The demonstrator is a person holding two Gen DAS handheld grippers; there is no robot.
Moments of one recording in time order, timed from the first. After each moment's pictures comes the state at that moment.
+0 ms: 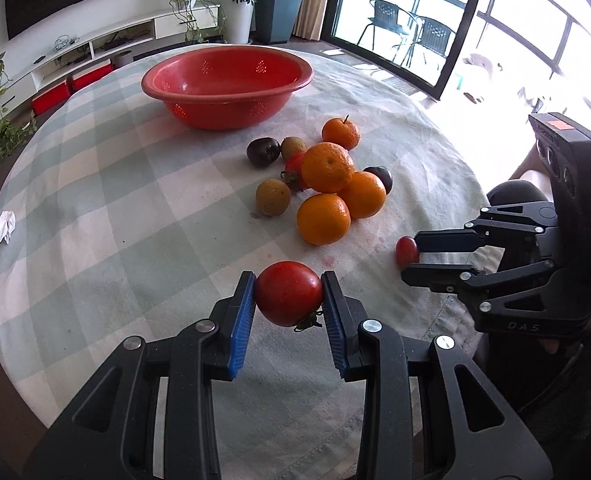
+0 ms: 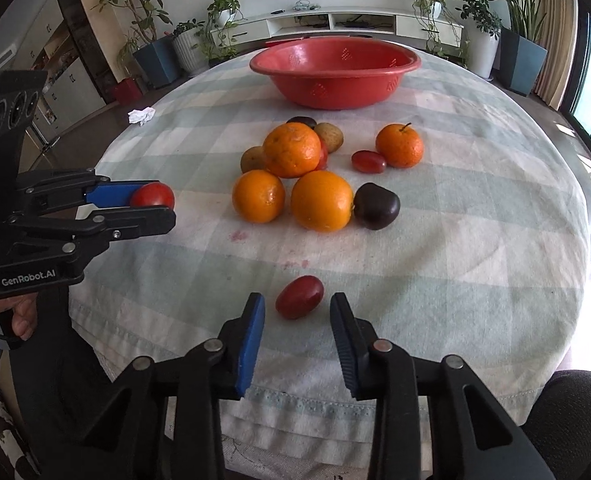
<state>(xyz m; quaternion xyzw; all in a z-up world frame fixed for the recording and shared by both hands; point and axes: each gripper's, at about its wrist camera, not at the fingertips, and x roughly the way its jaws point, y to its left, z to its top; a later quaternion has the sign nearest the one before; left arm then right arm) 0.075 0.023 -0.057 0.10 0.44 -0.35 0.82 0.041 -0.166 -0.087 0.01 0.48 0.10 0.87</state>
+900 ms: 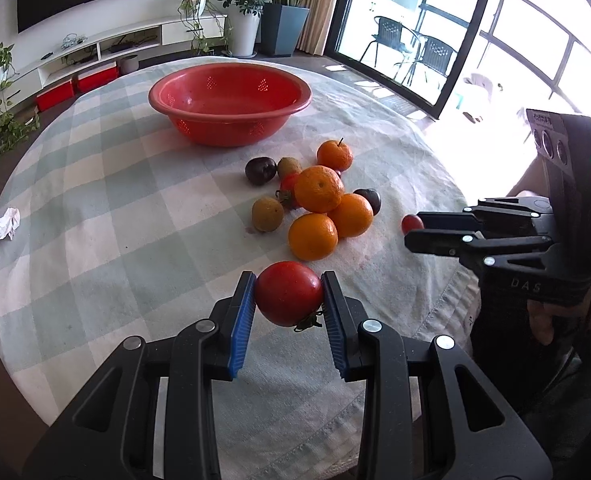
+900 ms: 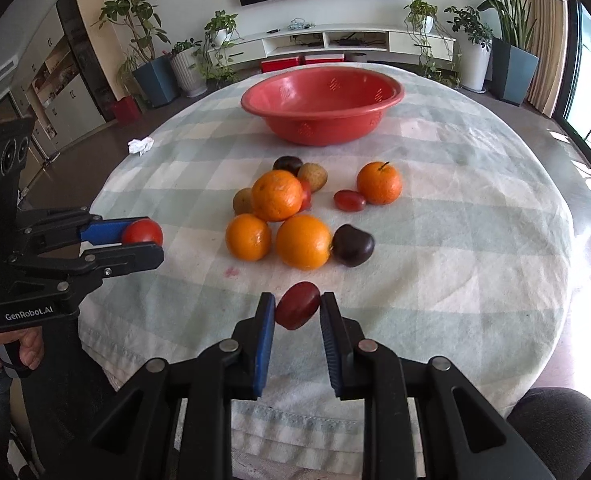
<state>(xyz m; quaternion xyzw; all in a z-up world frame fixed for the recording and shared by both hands) 0.072 0.024 -0.042 0.07 0.43 -0.35 0.83 0.044 -0.195 -0.054 0.04 0.44 0.09 0.89</state>
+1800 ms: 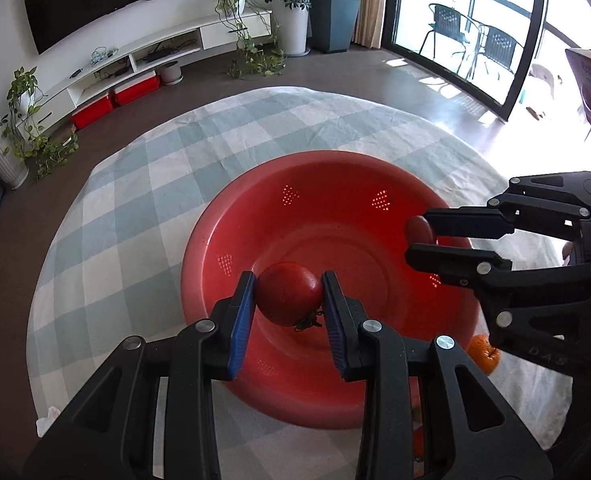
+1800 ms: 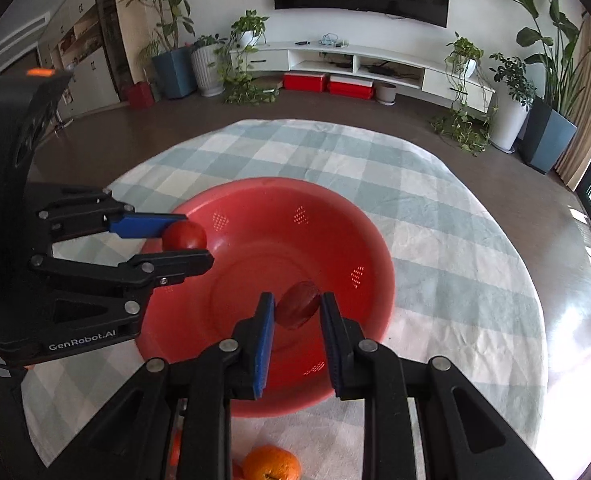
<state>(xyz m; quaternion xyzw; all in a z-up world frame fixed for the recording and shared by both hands) 0.306 -0.076 -0.015 0.14 0.44 -0.24 0.85 0.280 -0.211 -0.026 -0.07 0.44 0.14 0.89</state>
